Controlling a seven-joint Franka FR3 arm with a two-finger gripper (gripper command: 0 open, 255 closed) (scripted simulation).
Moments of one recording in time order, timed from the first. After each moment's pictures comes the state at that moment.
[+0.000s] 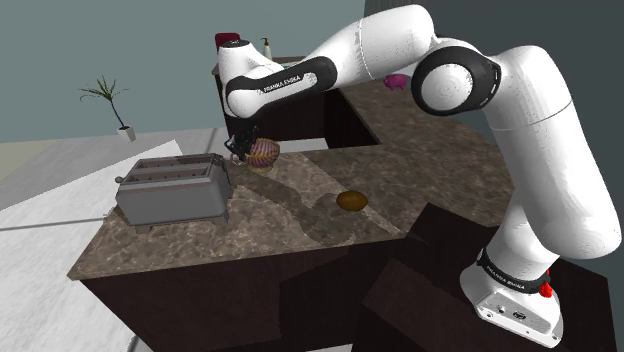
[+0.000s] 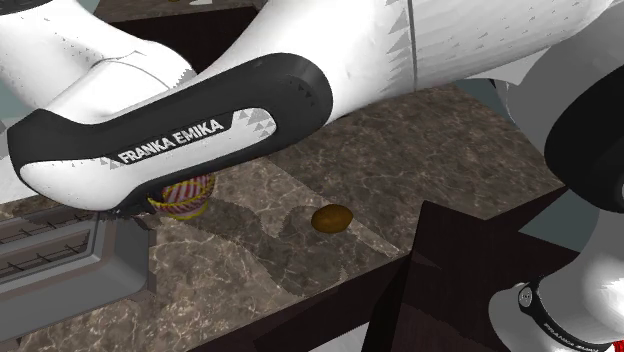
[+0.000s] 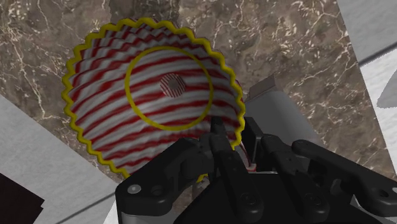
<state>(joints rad) 0.21 0.66 0.07 -1.28 -0.12 2.11 0.14</state>
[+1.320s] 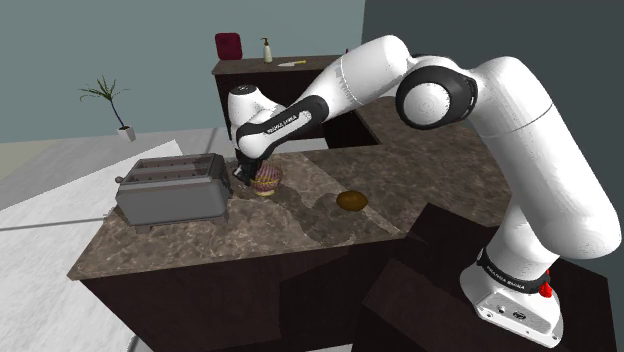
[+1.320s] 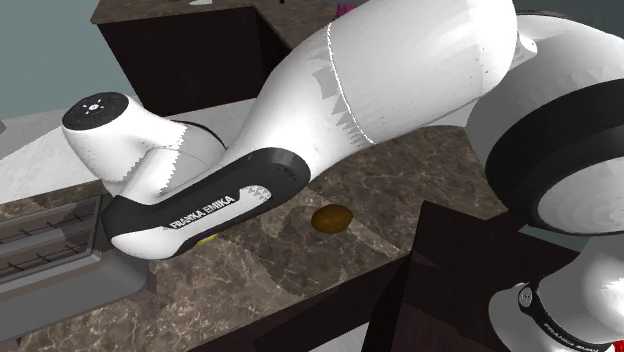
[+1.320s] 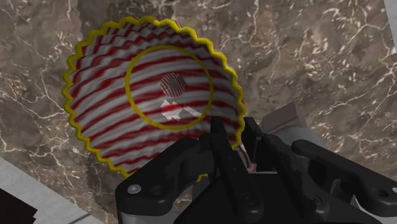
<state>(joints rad) 0.21 0.76 0.06 -1.37 -0.14 2.31 0.16</state>
